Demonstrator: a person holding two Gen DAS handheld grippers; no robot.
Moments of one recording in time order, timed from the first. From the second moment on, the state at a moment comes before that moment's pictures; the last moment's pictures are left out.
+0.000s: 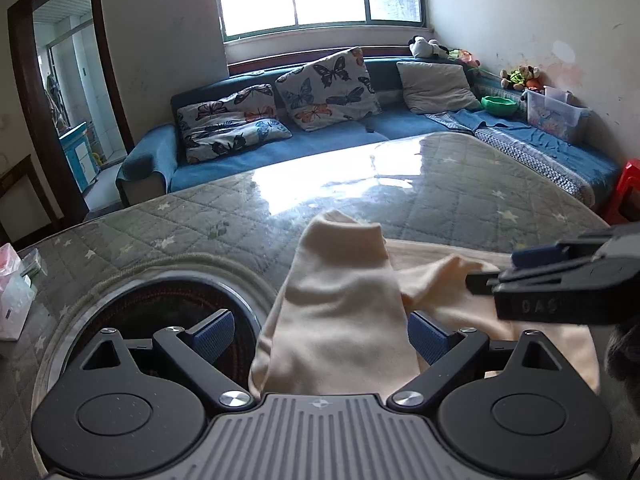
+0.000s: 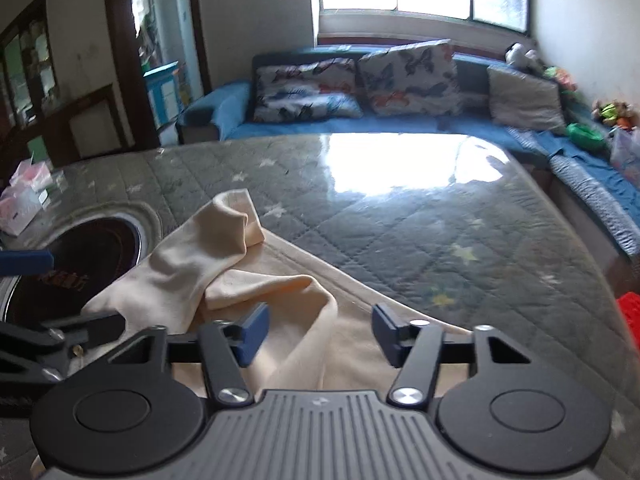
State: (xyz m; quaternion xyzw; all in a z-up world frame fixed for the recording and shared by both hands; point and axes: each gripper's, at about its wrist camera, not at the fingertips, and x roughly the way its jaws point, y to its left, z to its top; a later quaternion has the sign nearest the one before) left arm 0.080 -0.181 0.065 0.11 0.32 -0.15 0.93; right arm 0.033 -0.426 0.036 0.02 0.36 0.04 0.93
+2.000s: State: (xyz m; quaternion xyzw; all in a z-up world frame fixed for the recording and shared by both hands) left arm 0.187 -0.207 0.033 0.05 0.36 -0.17 0.92; right arm 0.039 -0.421 0.026 -0.03 0.35 0.09 0.93
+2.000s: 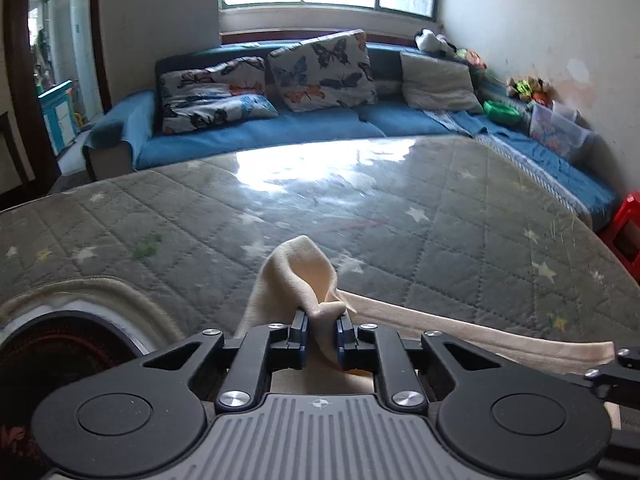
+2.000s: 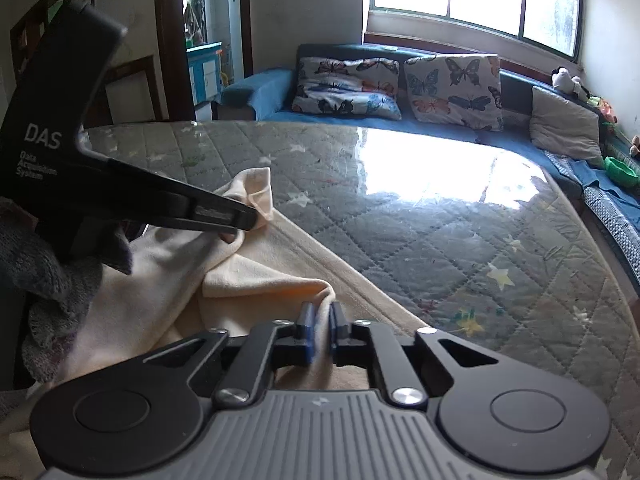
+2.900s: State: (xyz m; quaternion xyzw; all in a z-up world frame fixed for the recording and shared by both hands) left arm 0.022 0.049 0.097 -0.11 0.27 -0.01 0.96; right arm -0.152 -0.485 0.096 0.03 0.21 -0.08 0.97
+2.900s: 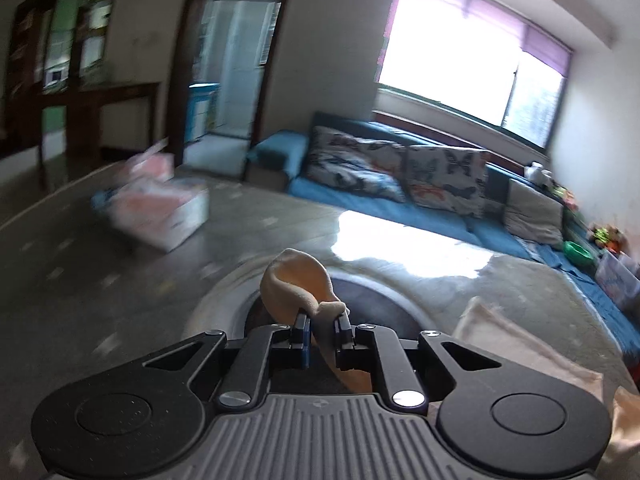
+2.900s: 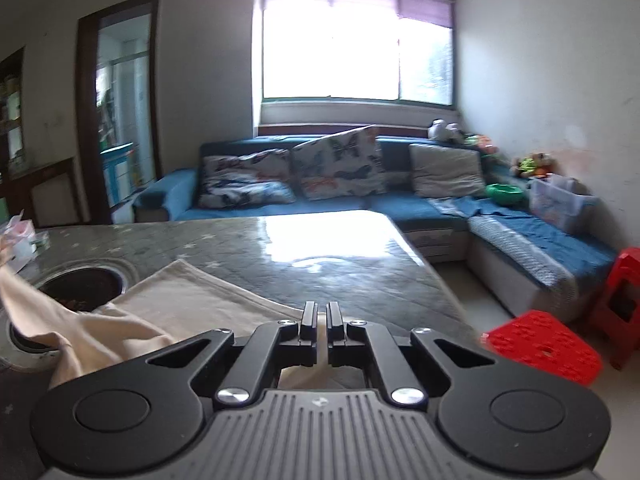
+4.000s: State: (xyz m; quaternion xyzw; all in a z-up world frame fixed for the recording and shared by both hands) left arm -0.045 0.117 0.019 -0.15 0.35 0.09 0.92; right arm -0.095 -0.526 0.009 -0.05 0.34 -0.15 0.93
